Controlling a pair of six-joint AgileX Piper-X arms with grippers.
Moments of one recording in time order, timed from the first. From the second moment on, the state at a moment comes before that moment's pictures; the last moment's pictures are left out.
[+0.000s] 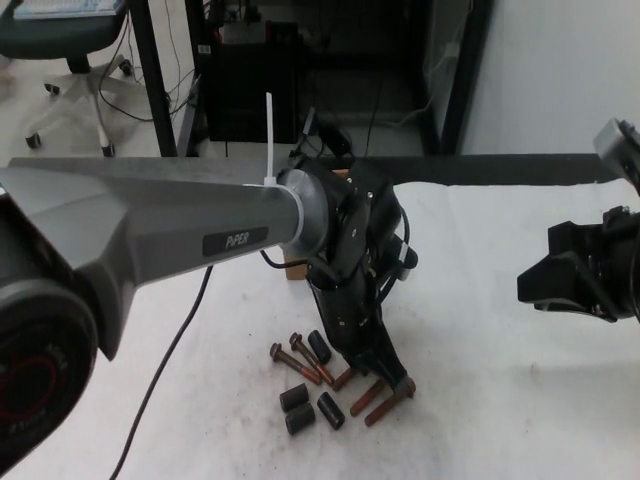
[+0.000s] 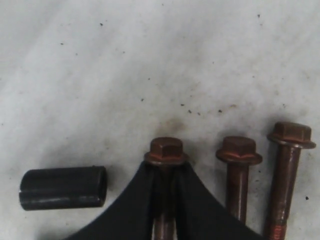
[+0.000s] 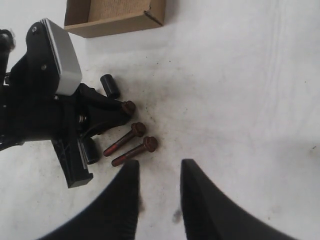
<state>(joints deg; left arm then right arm) -42.0 119.3 -83.8 42.7 6.3 11.6 0.3 70.9 -47.7 41.2 -31.4 8.0</state>
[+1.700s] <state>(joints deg) -18.0 38.2 -30.9 39.0 17.7 -1.4 29.9 113.3 -88.2 49.3 -15.6 -2.8</state>
